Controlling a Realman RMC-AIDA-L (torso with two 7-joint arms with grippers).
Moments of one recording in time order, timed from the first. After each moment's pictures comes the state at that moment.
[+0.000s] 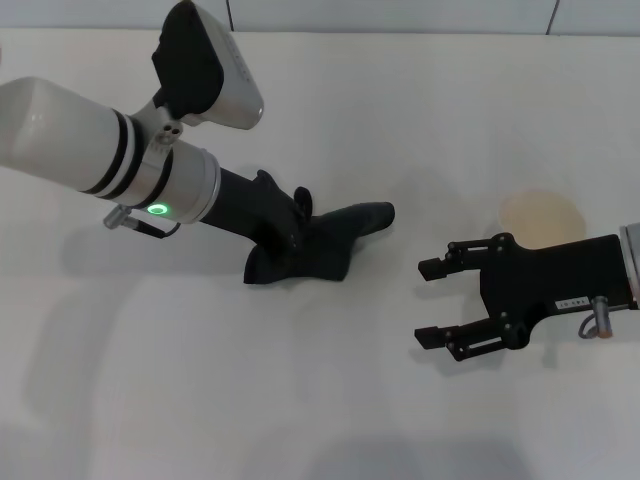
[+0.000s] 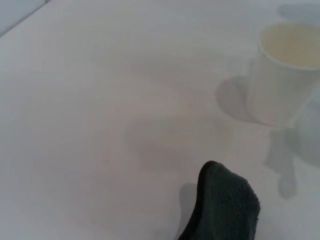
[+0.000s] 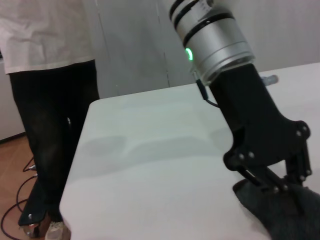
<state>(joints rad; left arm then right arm) -0.76 -2.08 1.38 0.78 2.16 1.17 -1.83 0.41 2.02 -1.27 -0.91 -1.78 -1.49 1.42</state>
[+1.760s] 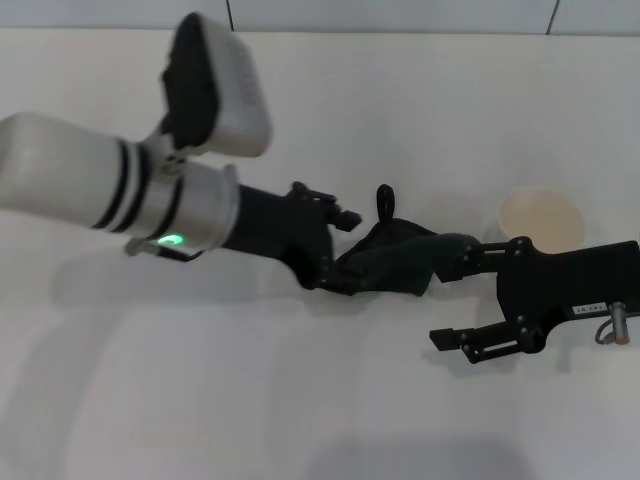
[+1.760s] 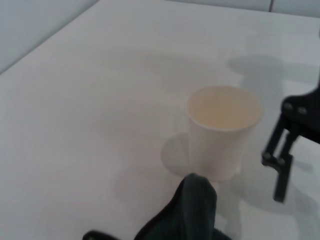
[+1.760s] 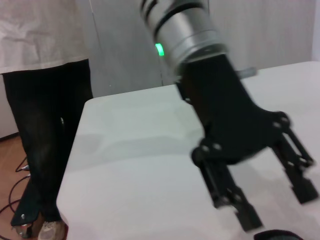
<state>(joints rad) -0.61 -2.08 1.54 0.99 1.98 1.18 -1.79 0.37 2.01 -1.26 -0.95 -1.78 -1.50 1.42</state>
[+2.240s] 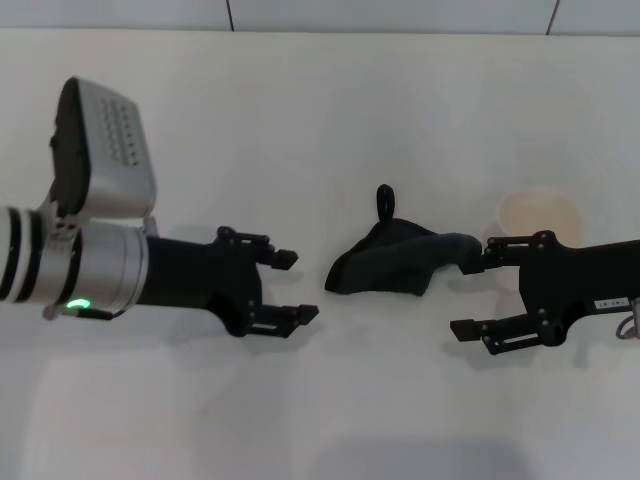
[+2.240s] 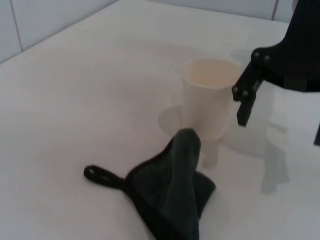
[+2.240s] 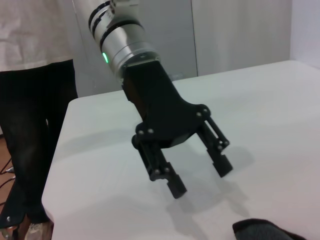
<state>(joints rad) -0.39 -2.08 1.39 1.07 1.97 1.31 -1.64 0.35 2.00 -1.22 -0.95 -1.79 -1.50 1.42</state>
